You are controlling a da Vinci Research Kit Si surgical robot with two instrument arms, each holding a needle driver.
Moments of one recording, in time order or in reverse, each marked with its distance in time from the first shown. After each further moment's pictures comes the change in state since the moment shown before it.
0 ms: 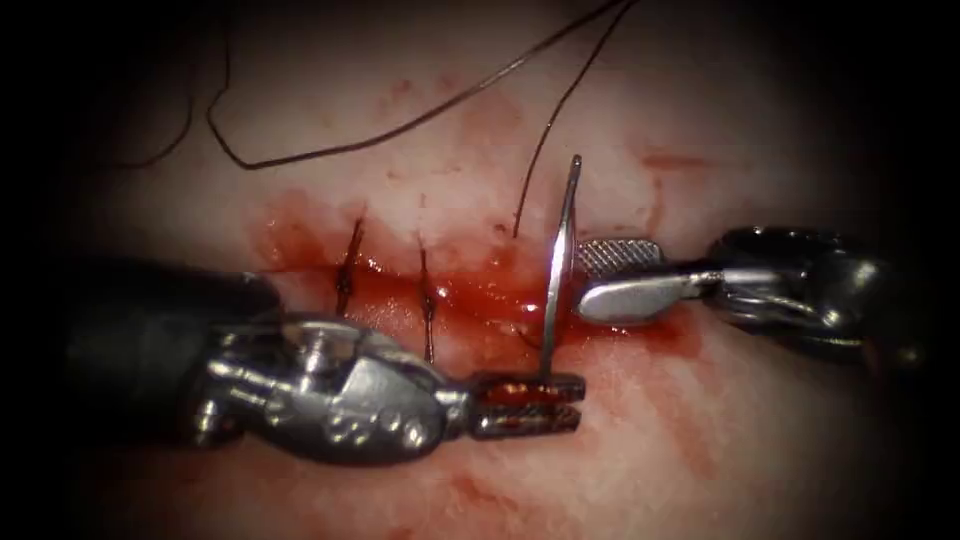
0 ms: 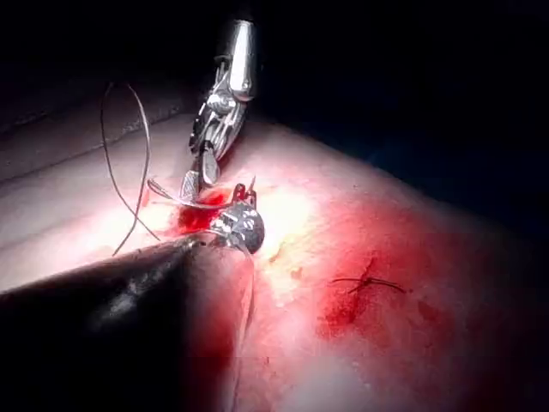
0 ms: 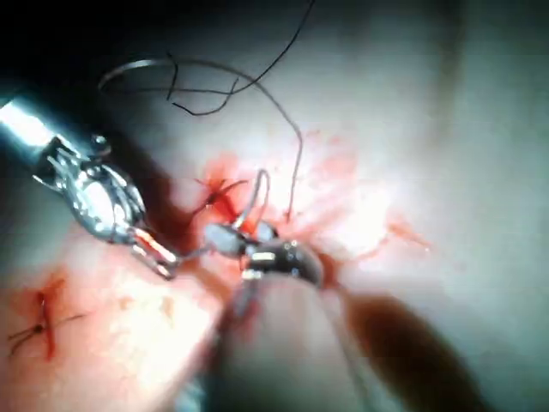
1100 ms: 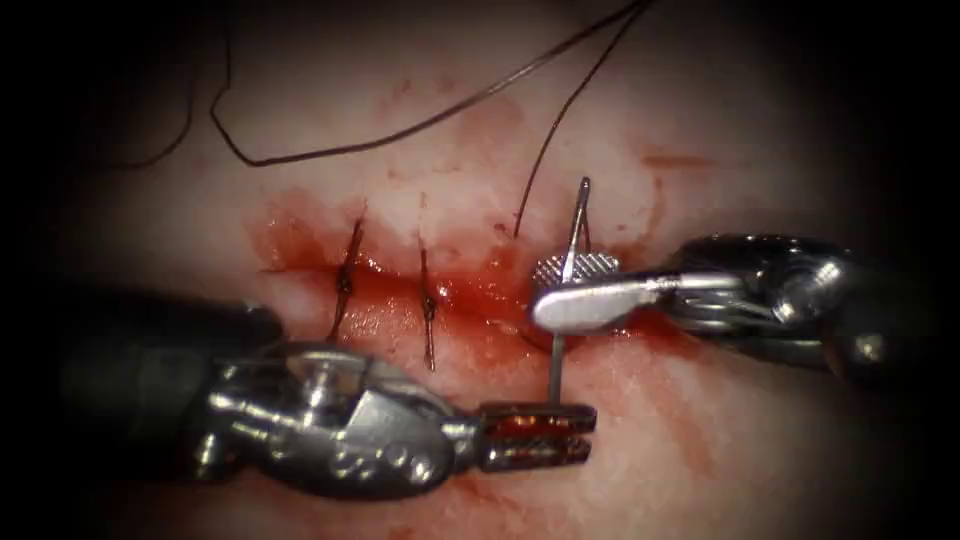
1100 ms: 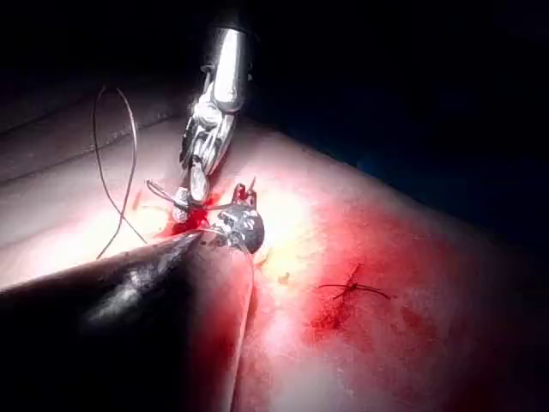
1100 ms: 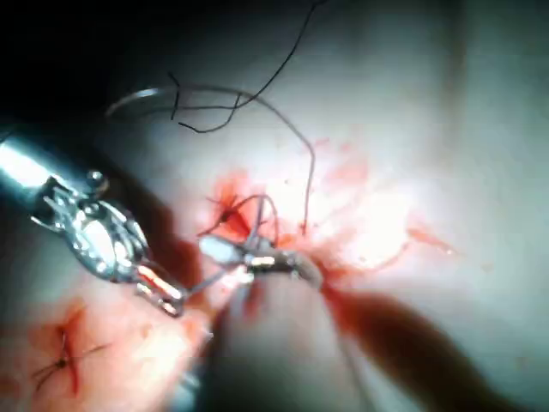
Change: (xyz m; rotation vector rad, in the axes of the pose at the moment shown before) right arm -0.001 -0.001 0.003 0.016 -0.008 0.145; left arm 0.002 0.001 0.000 -0.014 -0.003 0.001
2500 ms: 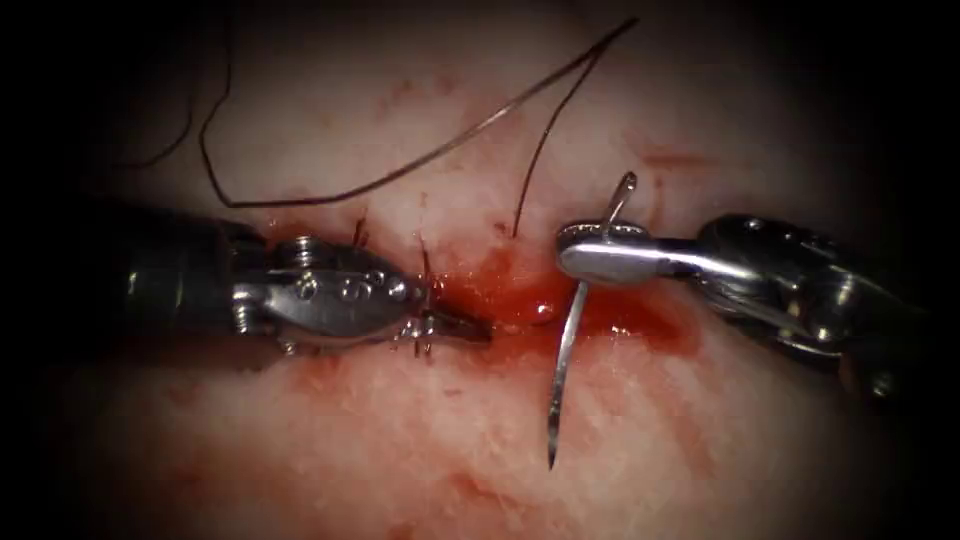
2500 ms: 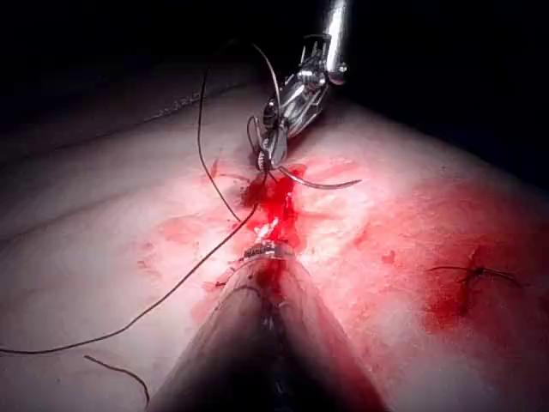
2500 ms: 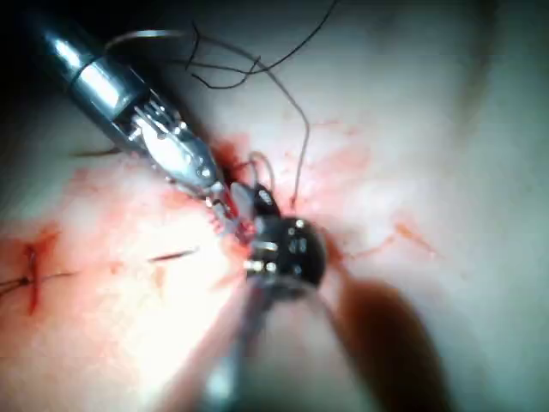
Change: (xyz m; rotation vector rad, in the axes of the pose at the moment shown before) right arm 0.002 0.001 -0.002 -0.077 0.146 -0.507; left arm -0.013 -0.001 0.002 -0.238 -0.325 -0.806
